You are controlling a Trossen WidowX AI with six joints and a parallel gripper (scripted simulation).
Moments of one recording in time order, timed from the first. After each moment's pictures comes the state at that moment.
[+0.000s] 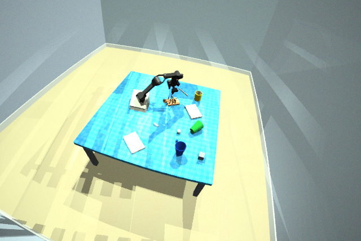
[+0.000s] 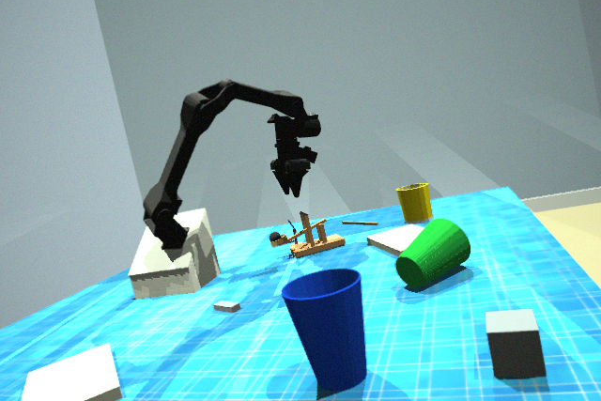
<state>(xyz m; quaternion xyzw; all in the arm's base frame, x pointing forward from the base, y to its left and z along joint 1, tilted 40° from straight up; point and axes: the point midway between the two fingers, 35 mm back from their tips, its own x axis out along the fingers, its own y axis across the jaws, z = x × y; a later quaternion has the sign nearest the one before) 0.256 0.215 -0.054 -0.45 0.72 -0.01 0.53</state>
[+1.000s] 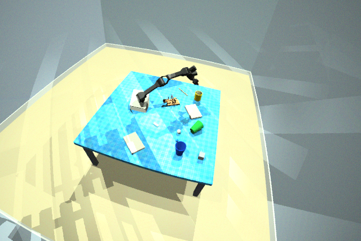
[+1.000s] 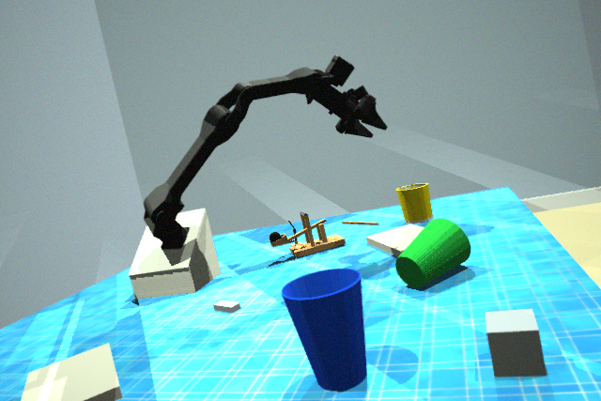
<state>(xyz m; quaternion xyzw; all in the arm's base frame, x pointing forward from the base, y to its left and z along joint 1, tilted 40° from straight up) 0.467 0.376 -0.017 -0.49 0.38 0.14 0.77</state>
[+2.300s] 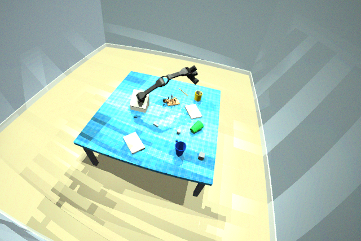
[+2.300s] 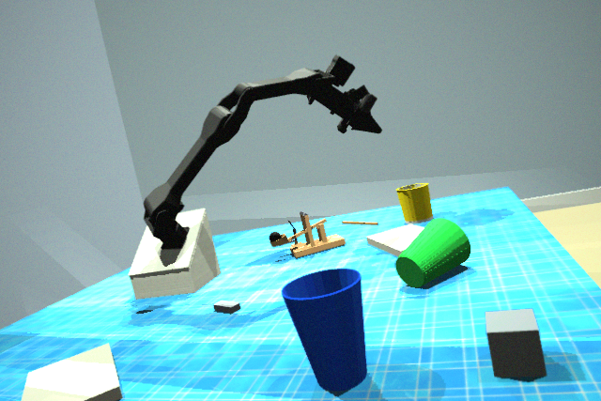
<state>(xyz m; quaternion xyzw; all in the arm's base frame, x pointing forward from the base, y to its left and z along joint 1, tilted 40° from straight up) 0.472 0.379 -0.016 -0.49 0.37 0.14 0.77</state>
